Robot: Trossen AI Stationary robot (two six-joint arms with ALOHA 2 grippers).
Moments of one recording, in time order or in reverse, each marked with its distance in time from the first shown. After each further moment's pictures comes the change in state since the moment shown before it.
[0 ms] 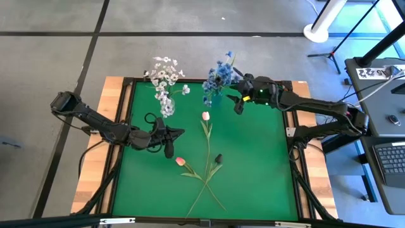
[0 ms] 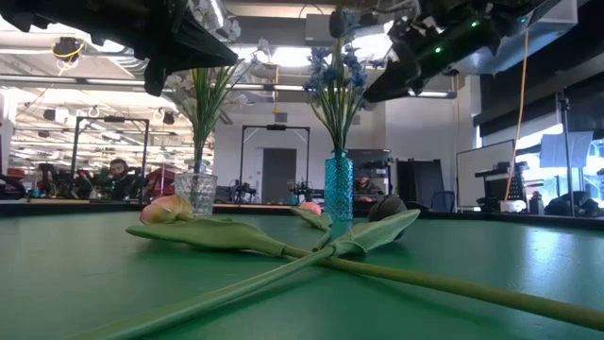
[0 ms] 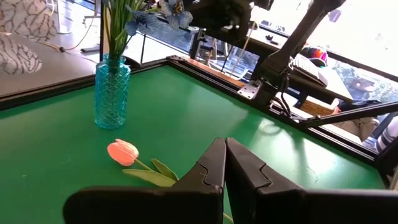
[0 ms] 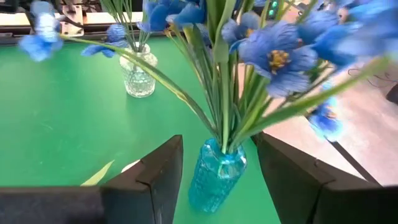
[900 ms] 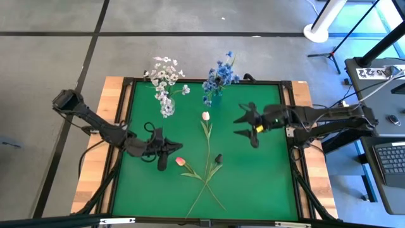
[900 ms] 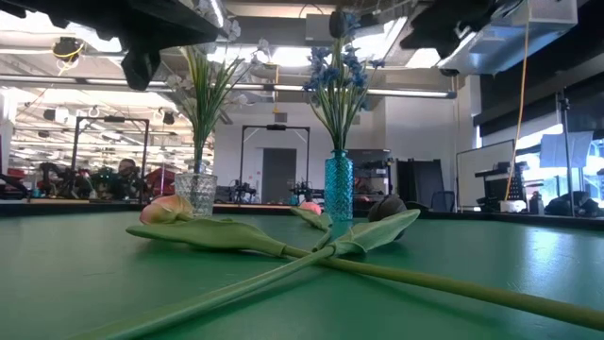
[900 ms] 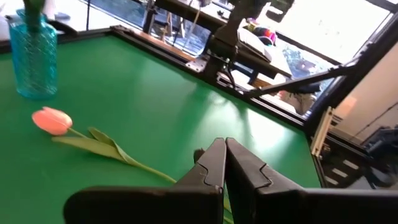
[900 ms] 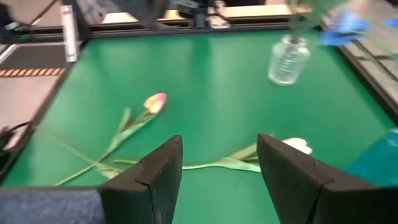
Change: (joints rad) left arm -0.151 0.000 0.000 -0.017 0.079 -0.095; right arm 0.493 -0.206 0.000 -0.273 0.026 0.219
